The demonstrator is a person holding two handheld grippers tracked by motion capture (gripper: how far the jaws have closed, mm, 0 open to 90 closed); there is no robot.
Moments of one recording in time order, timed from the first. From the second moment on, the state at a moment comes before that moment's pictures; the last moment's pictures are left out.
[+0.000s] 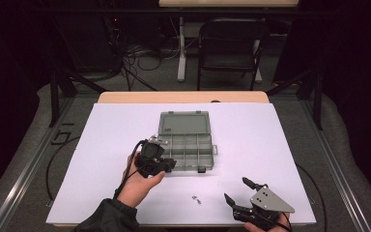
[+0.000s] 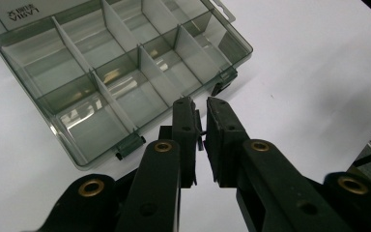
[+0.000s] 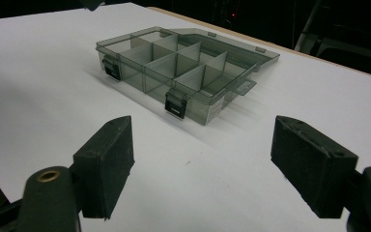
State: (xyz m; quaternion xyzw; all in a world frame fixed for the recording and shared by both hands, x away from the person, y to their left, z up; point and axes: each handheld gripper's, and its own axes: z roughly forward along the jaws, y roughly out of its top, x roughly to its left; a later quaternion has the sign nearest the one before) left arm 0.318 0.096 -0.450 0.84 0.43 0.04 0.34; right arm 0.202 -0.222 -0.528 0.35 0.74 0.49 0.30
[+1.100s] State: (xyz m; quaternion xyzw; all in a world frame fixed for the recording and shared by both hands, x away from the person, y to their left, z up) left arm 0.350 0.094 -0.451 0.82 0.46 0.05 0.35; right arm 0.202 -0.222 -0.528 0.35 0.74 0.49 0.30
